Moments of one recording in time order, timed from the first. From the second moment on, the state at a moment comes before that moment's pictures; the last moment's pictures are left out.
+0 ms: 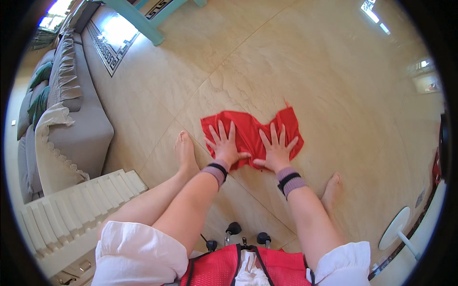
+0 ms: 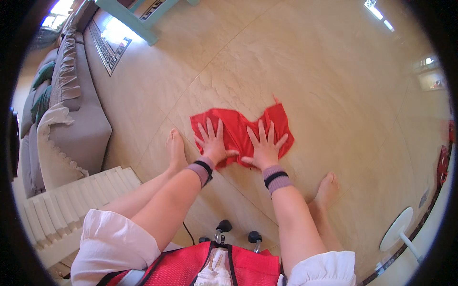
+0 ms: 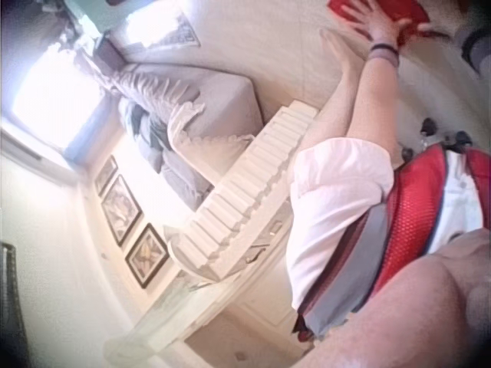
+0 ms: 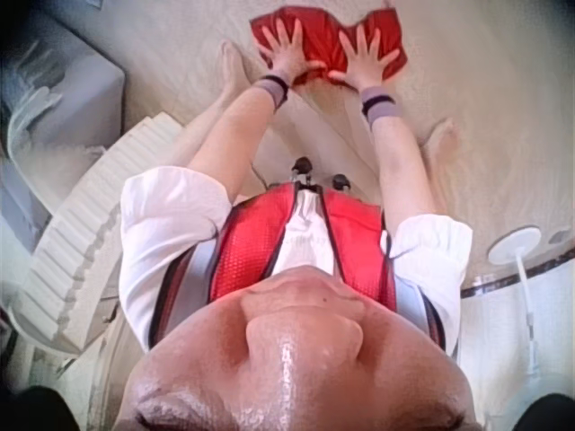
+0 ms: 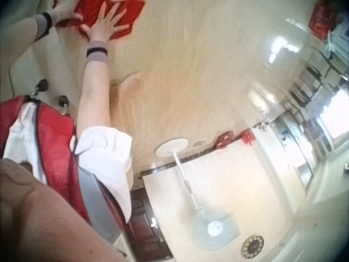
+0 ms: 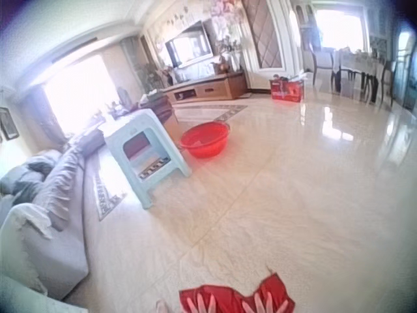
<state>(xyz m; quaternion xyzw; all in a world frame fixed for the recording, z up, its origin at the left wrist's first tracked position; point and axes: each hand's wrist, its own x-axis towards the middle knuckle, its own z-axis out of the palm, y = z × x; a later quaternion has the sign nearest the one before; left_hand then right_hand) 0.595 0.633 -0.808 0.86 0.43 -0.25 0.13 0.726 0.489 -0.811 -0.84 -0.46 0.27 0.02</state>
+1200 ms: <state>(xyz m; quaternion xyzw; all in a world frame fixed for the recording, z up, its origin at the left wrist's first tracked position) 0.546 0.775 -0.814 0.82 0.52 -0.18 0.14 0.719 0.659 -0.815 -0.82 -0.53 0.20 -0.04</state>
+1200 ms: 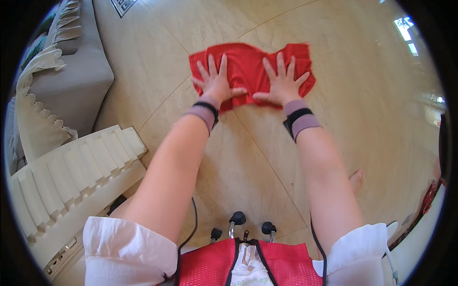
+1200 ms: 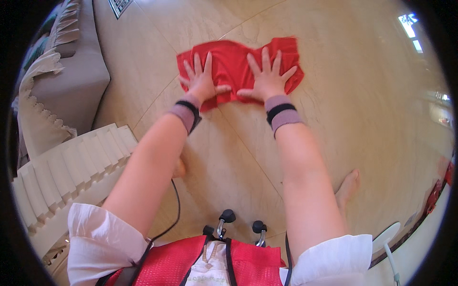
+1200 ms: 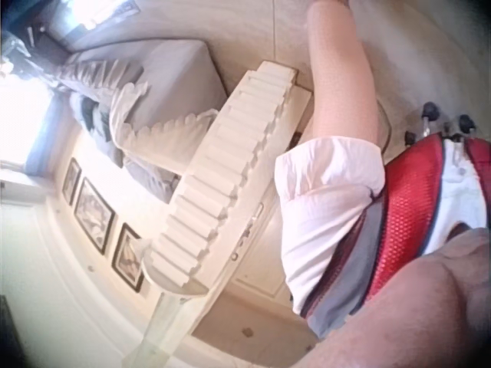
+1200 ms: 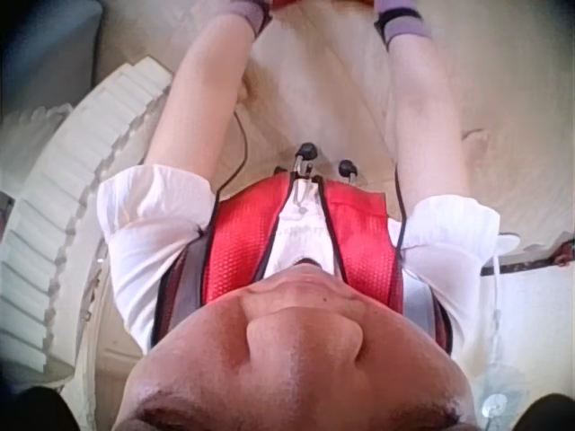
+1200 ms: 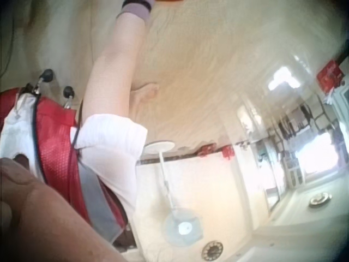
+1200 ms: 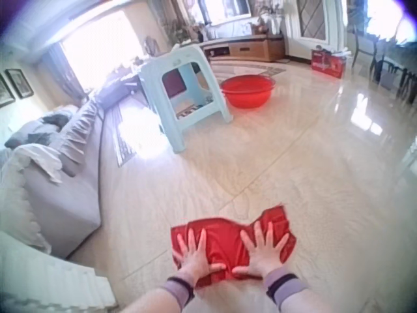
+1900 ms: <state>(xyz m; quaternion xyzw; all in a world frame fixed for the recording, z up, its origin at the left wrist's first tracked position) 0.471 0.478 -0.800 0.78 0.47 -0.30 0.27 0.649 0.426 -0.793 -0.80 -0.50 0.33 -0.09</state>
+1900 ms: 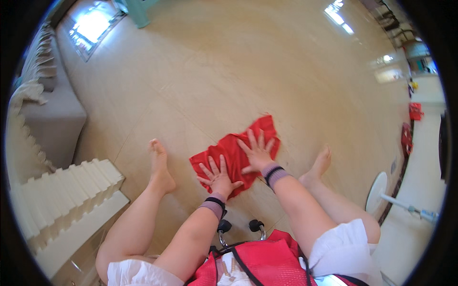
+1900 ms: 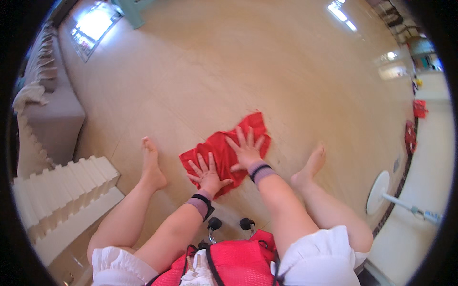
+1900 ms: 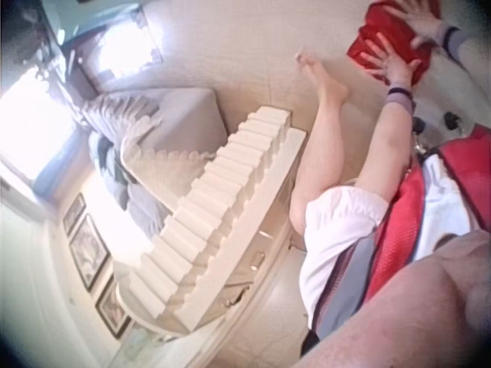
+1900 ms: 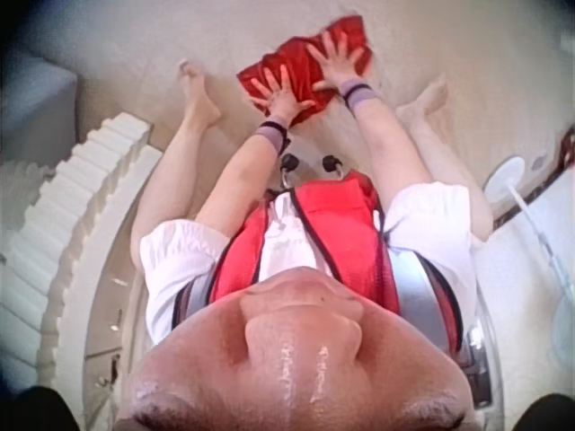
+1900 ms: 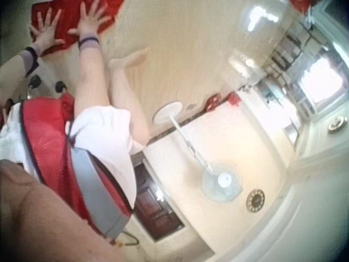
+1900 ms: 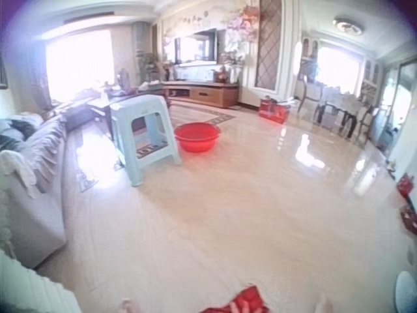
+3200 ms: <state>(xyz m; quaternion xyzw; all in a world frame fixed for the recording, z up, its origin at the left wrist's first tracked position) 0.548 0.353 -0.795 0.88 0.32 -0.27 0.22 0.692 0.255 -0.817 -0.89 -0.35 0.27 -0.04</state>
